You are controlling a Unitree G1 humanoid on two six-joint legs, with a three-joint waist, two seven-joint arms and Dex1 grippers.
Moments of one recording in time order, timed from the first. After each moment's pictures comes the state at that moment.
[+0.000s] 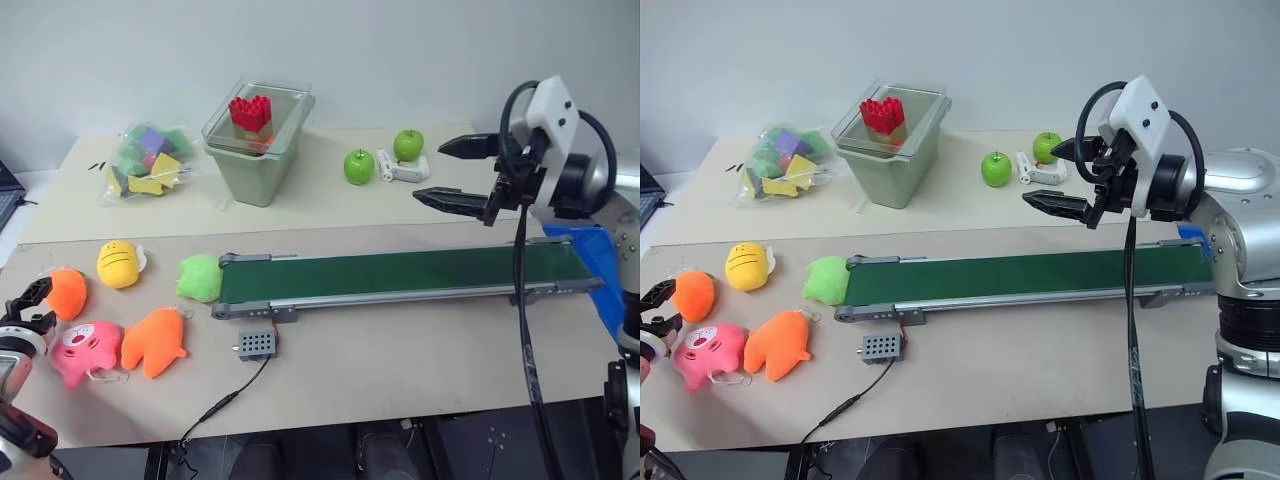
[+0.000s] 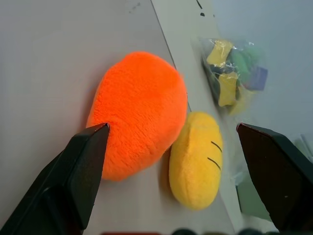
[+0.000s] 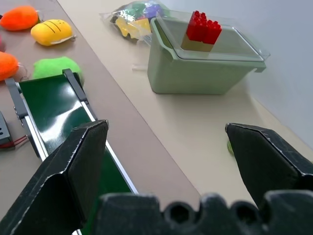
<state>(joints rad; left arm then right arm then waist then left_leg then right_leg) -0.53 0.93 1.00 1.31 -0.77 0.58 -0.52 -0.81 -0.90 -0.08 -0.16 0.46 0.70 1.02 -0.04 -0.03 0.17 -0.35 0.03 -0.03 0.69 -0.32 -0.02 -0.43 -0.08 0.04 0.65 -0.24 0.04</state>
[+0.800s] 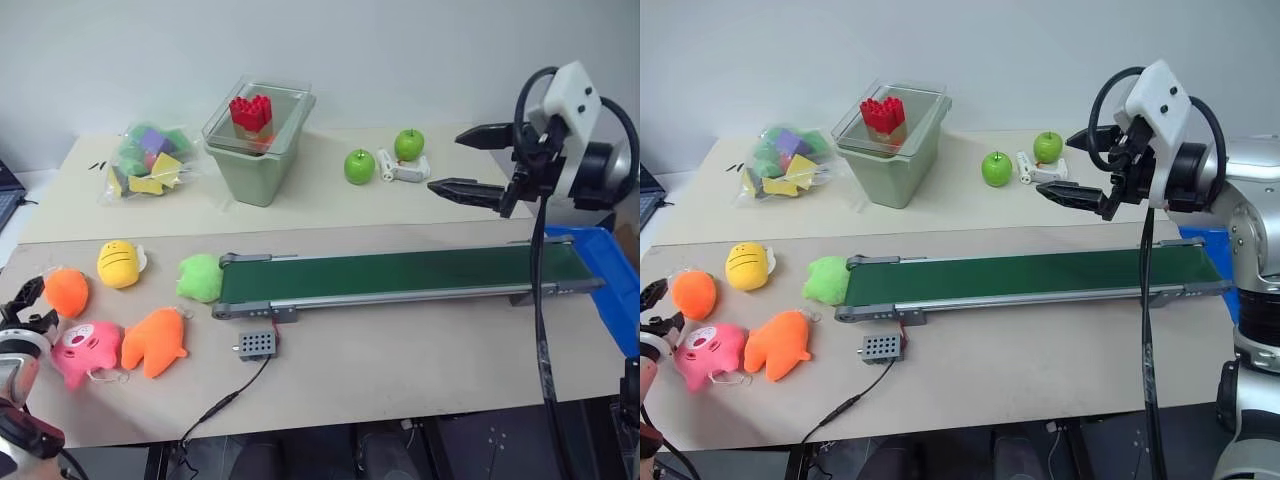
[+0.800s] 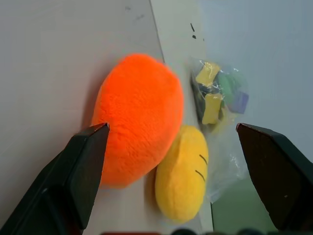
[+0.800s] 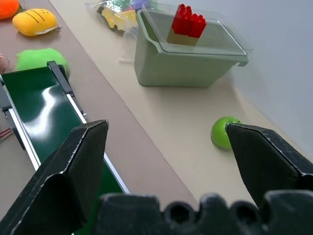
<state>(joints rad) -0.47 0.87 1.08 1.29 -0.90 0.60 -0.51 -0.85 -0.95 -0.07 -0.13 0.44 0.71 1.03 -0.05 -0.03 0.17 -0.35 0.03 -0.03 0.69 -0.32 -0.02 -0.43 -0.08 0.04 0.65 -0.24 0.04</state>
